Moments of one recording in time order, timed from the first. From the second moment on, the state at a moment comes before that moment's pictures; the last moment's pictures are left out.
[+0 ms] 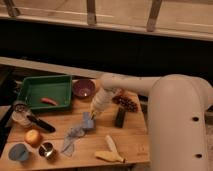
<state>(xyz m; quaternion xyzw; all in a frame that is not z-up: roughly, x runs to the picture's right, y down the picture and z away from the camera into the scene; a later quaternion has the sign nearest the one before) -0.047 0.158 0.827 -0.45 0.17 0.69 0.54</state>
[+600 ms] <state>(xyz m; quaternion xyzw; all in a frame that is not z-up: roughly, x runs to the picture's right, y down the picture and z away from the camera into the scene) 0.024 0.155 0.831 -0.42 0.17 0.73 0.51</state>
